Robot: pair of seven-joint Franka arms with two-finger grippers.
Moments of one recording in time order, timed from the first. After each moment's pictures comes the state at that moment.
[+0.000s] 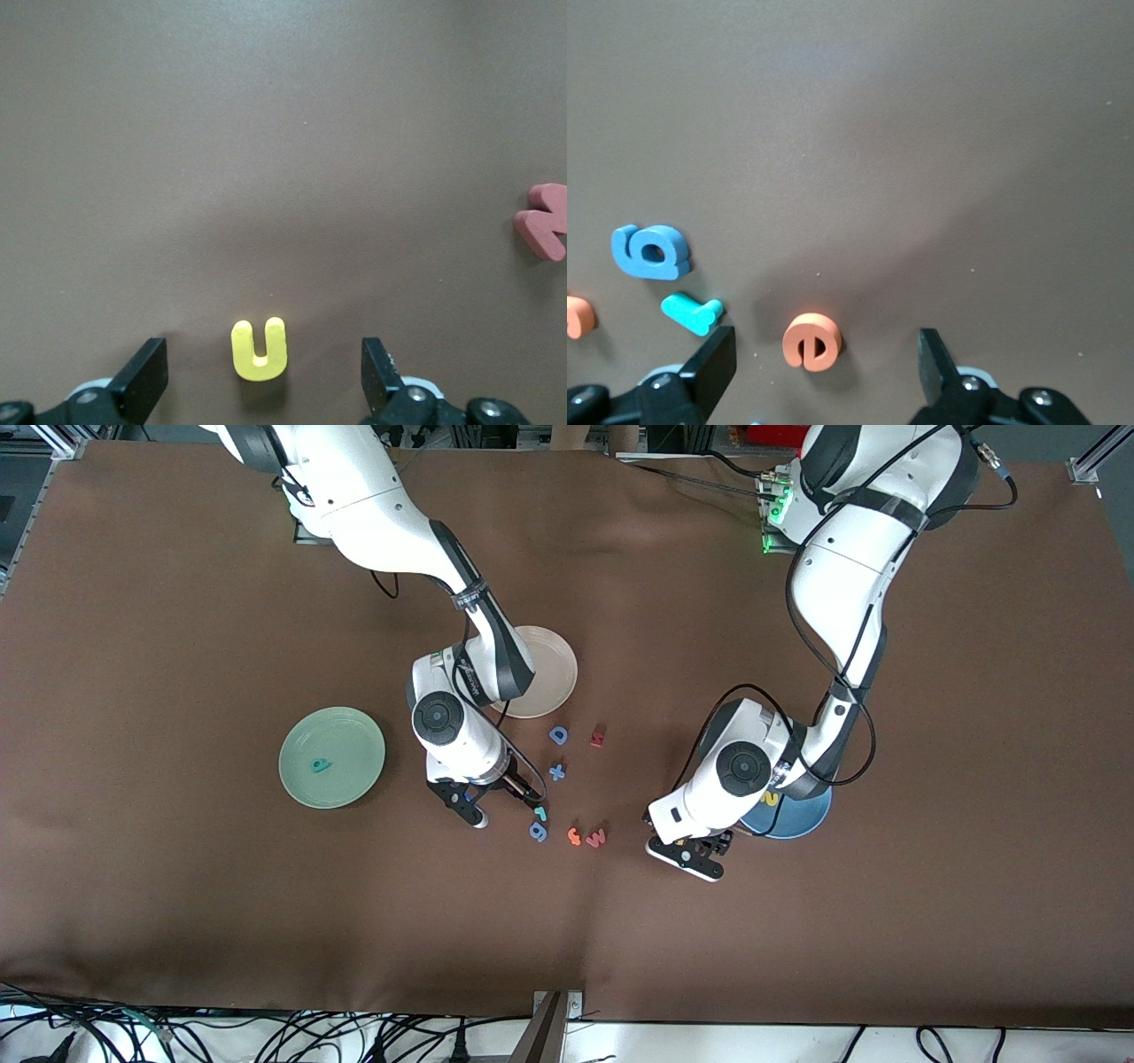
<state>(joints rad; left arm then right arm) -0.30 0.97 -0.15 -1.30 0.12 2.38 -0.06 0.75 0.90 -0.21 -1.41 0.43 2.39 0.99</state>
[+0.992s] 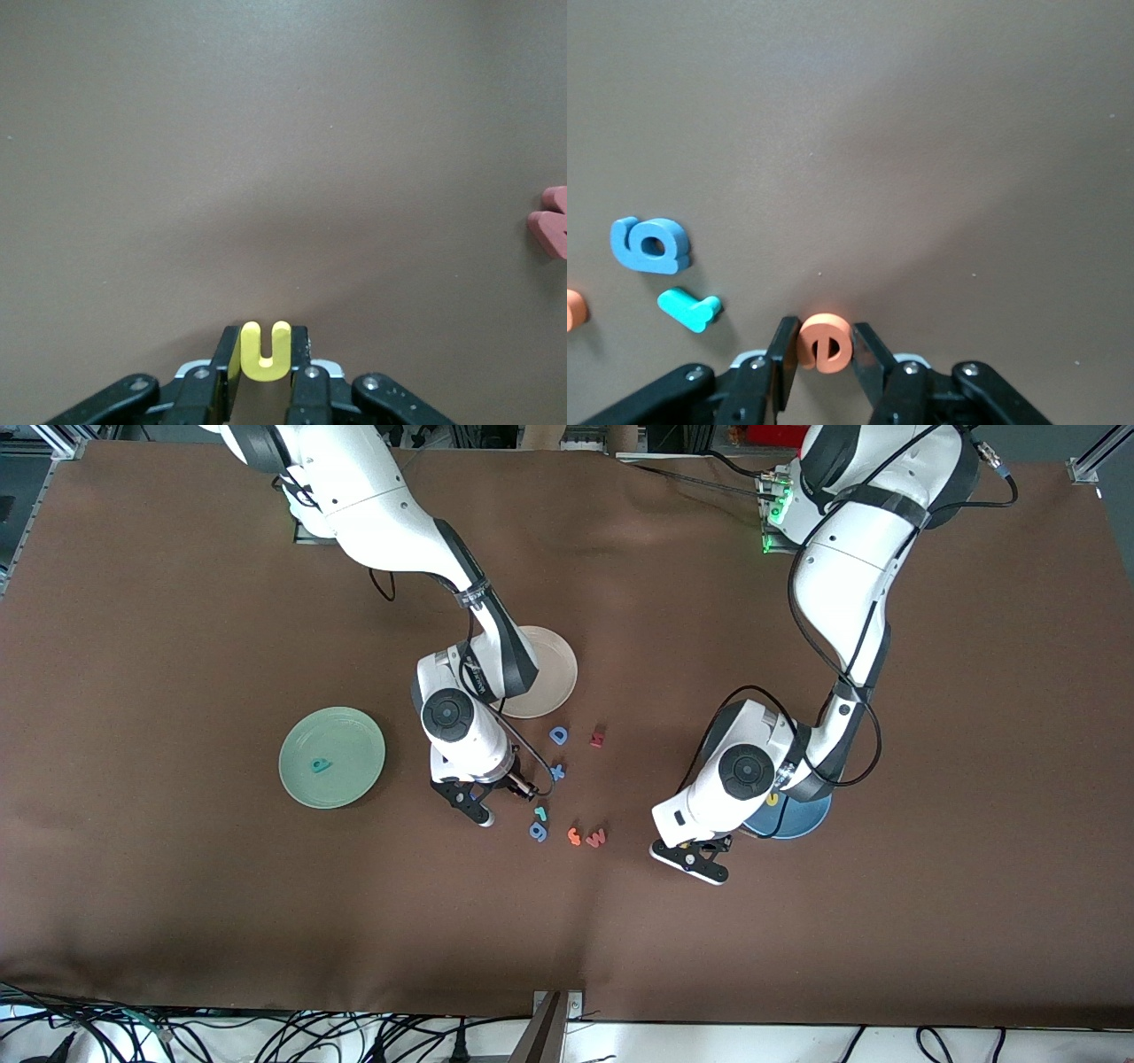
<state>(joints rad) -0.30 0.95 -0.14 -1.26 0.12 2.29 -0.06 0.75 0.91 -0.22 -1.41 0.39 2.39 0.99</state>
